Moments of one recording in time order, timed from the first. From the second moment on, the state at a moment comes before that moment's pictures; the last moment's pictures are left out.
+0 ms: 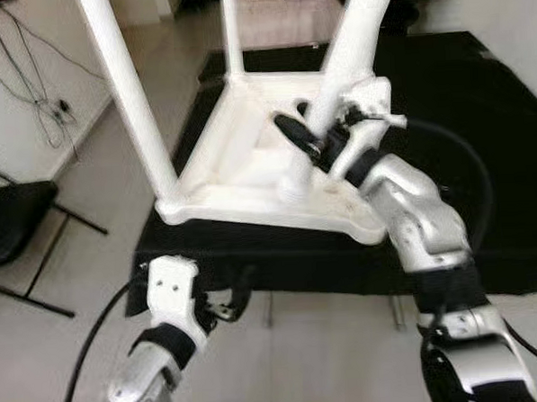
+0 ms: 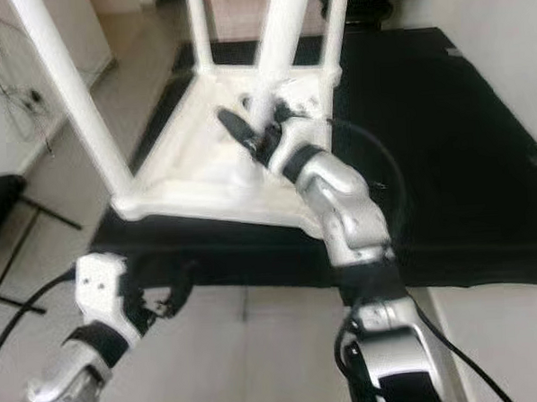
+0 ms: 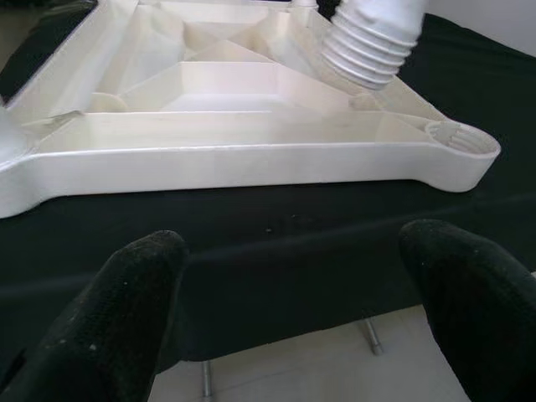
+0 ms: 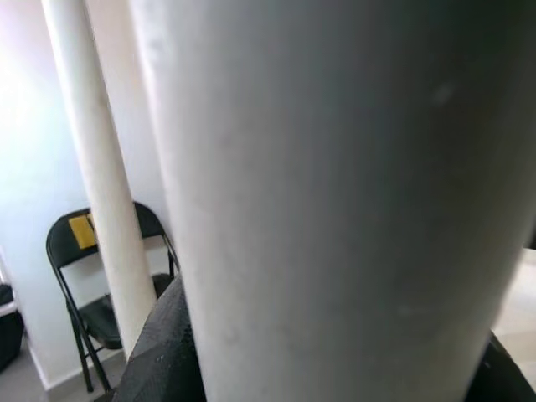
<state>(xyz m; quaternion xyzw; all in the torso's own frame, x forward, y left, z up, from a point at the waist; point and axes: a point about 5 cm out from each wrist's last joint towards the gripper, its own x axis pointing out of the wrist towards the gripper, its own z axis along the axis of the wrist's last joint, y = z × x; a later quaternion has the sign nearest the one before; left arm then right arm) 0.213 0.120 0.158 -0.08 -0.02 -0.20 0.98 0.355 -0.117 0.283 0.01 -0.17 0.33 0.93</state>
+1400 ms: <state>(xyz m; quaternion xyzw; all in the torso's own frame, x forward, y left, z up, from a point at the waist) 0.198 0.106 0.168 -0.04 -0.02 -0.24 0.97 0.375 -0.134 0.316 -0.05 -0.17 0.51 0.84</state>
